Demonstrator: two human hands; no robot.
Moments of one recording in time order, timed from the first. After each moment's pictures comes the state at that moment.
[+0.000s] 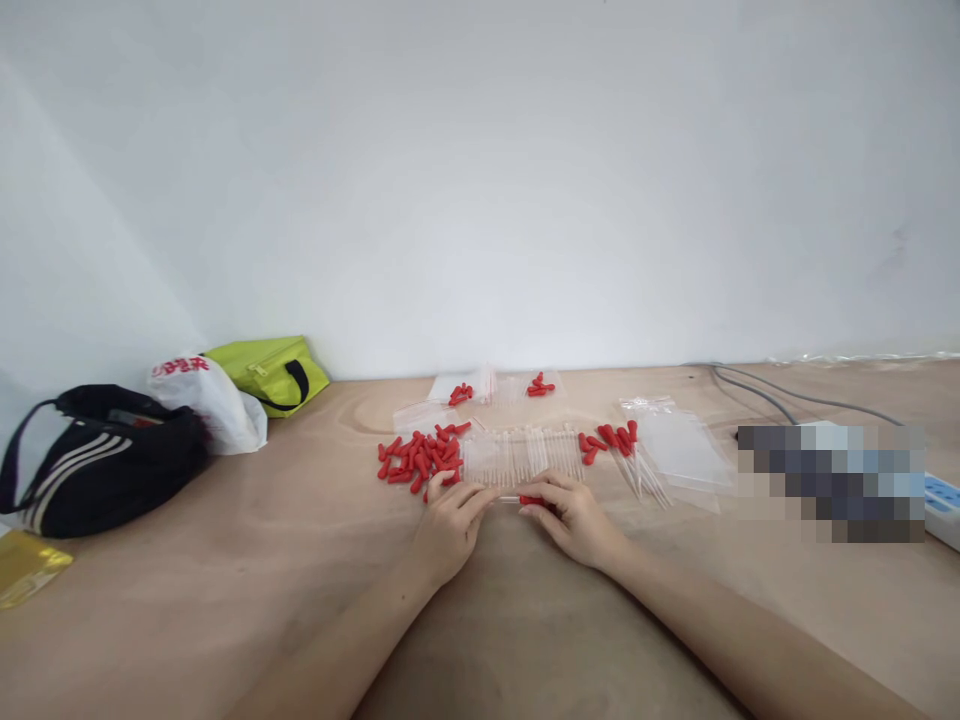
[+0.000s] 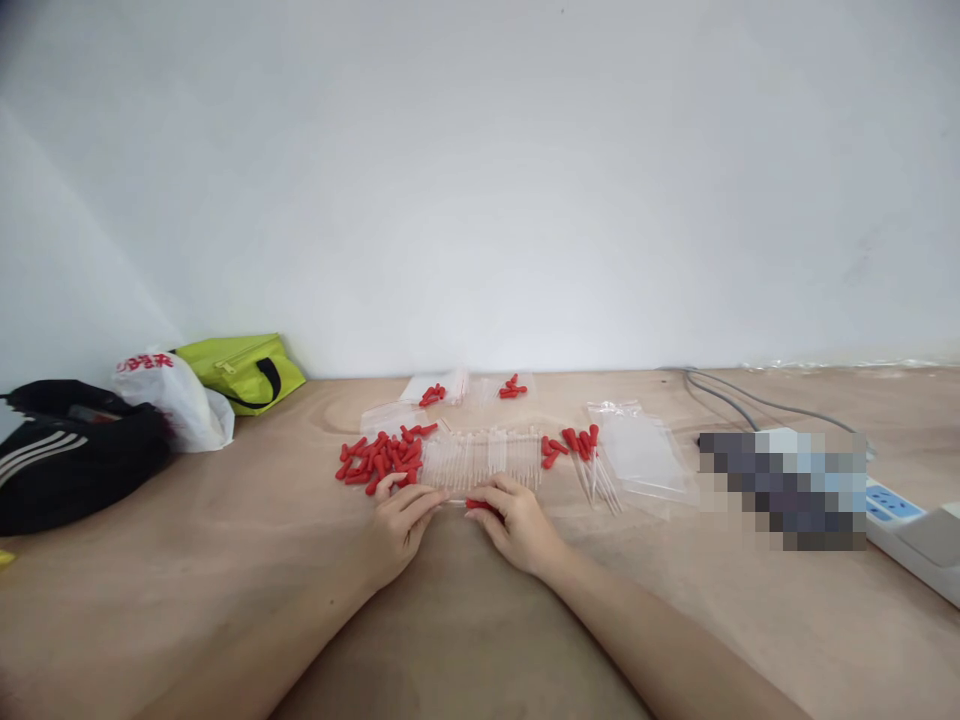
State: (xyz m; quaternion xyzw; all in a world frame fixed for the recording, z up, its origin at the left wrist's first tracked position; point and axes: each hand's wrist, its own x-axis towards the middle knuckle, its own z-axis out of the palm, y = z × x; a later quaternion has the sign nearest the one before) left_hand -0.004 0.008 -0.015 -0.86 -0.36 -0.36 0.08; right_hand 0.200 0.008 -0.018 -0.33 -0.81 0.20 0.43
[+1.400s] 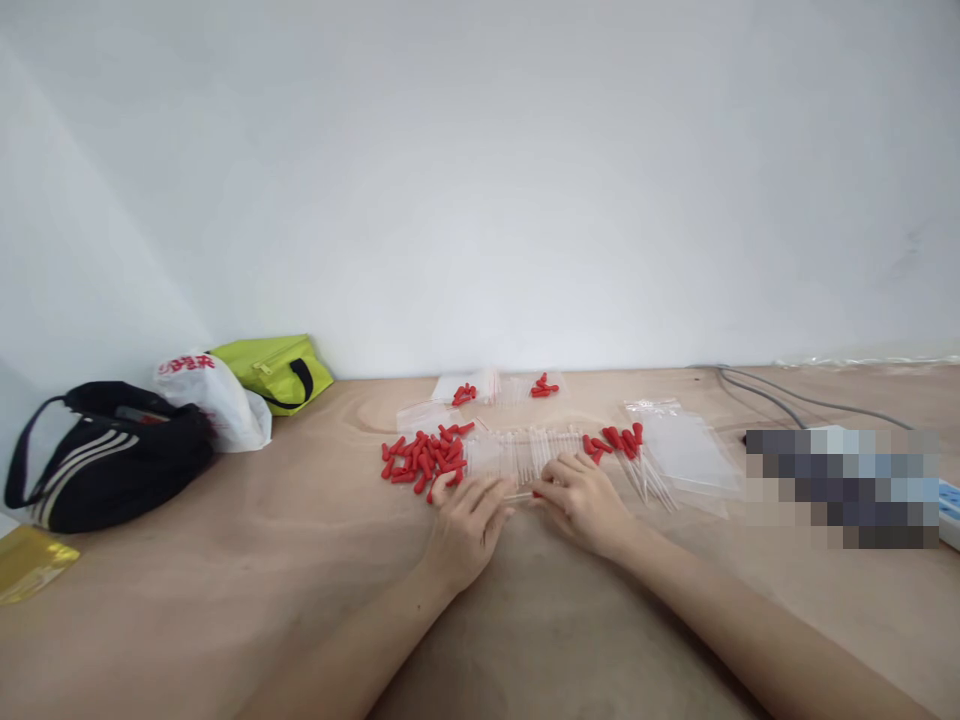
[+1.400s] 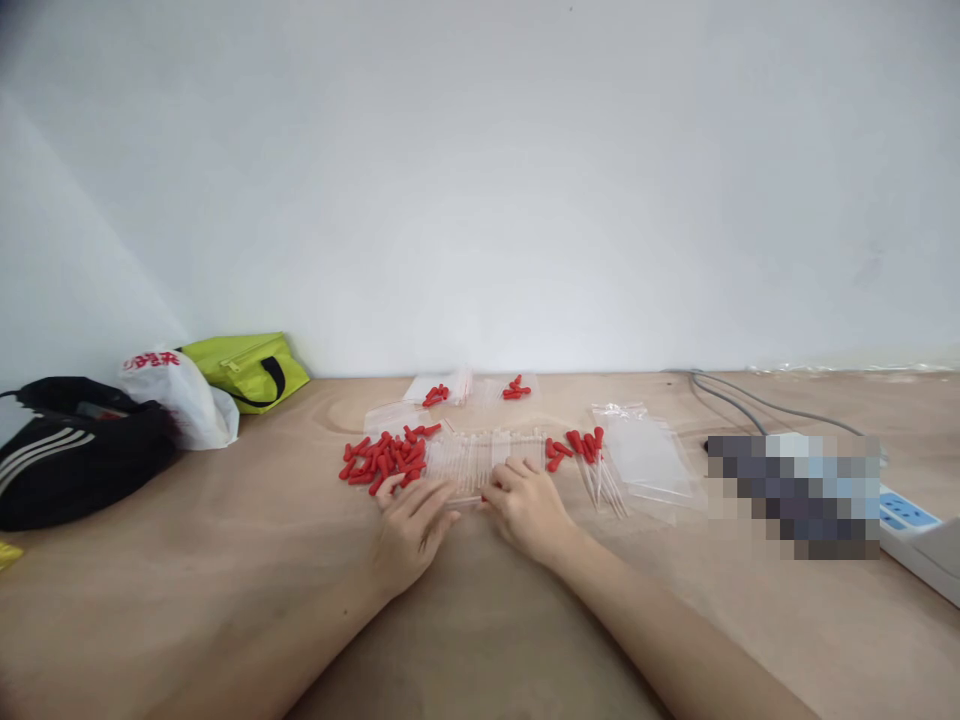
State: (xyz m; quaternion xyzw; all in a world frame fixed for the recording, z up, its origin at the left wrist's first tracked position) left_hand 0.014 -0.005 -0.003 -0.84 -0.41 -0.35 0.09; right_hand 0.209 0.017 0.004 -0.37 -0.88 -0.08 0.30
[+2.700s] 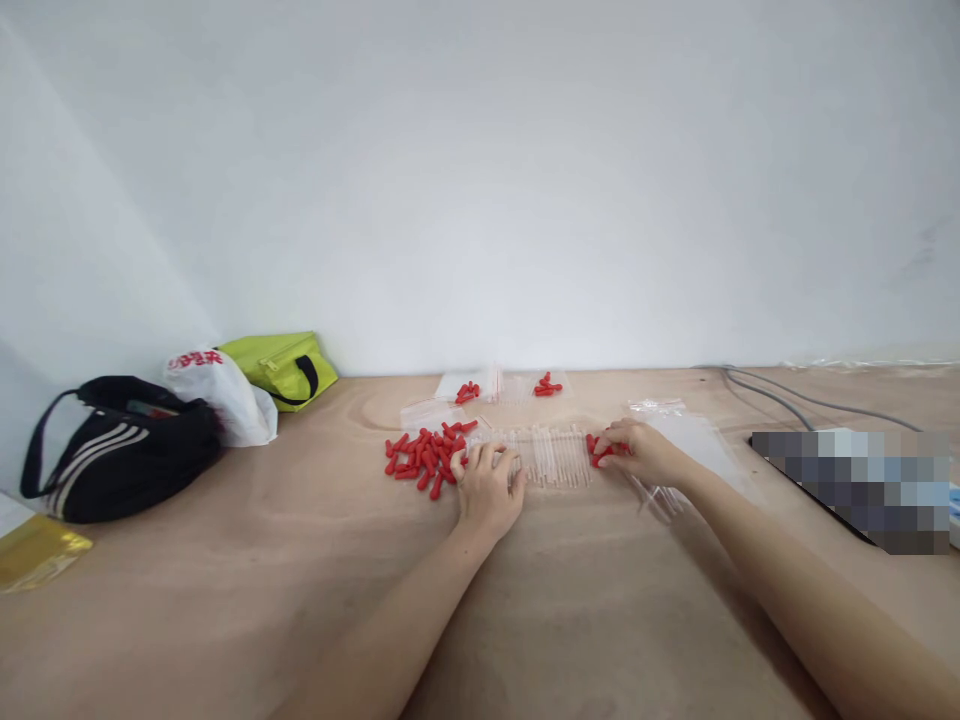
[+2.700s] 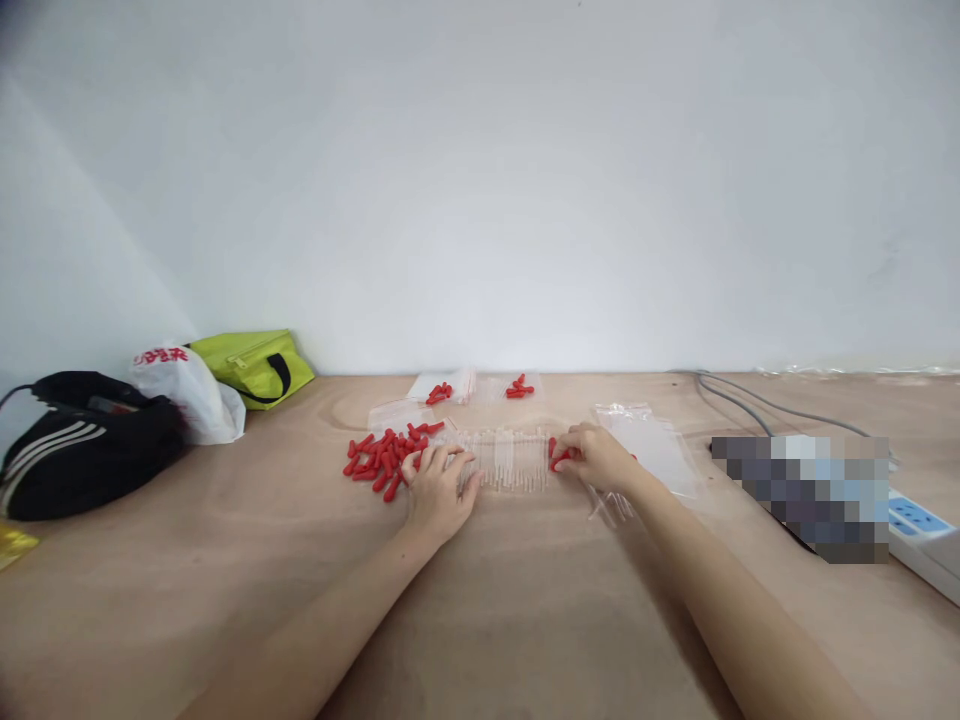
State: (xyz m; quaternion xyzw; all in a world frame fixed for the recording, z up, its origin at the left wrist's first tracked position) left_hand 0.050 0.029 -0.005 -0.76 -0.55 -0.33 0.10; right_hand 0.303 0.076 0.007 -0.46 -0.85 0.12 0.20
